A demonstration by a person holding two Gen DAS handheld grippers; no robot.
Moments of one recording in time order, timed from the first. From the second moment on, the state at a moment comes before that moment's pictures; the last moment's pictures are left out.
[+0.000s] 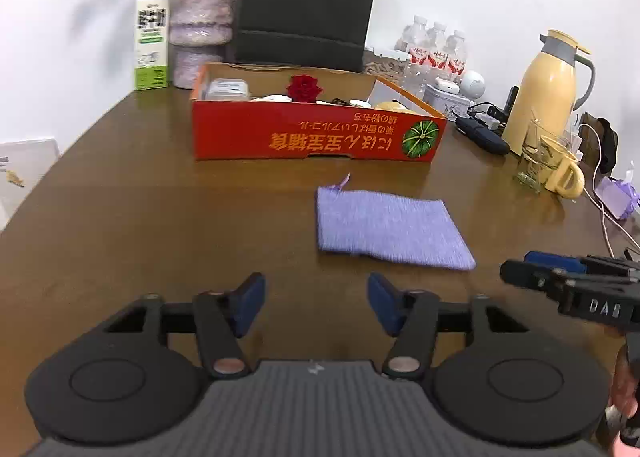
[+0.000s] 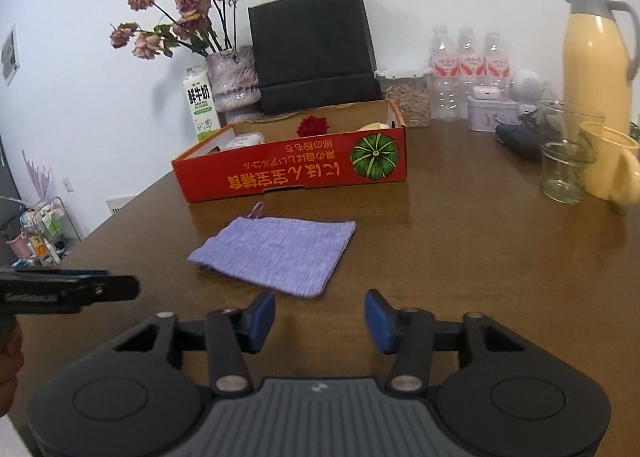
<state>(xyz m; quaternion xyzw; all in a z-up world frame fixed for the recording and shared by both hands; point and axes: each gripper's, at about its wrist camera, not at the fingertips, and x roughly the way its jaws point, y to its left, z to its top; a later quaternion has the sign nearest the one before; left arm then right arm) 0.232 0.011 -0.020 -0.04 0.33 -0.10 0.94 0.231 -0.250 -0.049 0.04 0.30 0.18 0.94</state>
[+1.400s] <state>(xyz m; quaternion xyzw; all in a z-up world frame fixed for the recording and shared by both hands) 0.184 -0.004 0.025 -0.07 0.27 -0.05 0.96 0.212 -0.205 -0.007 0.03 0.22 0.20 0.95</state>
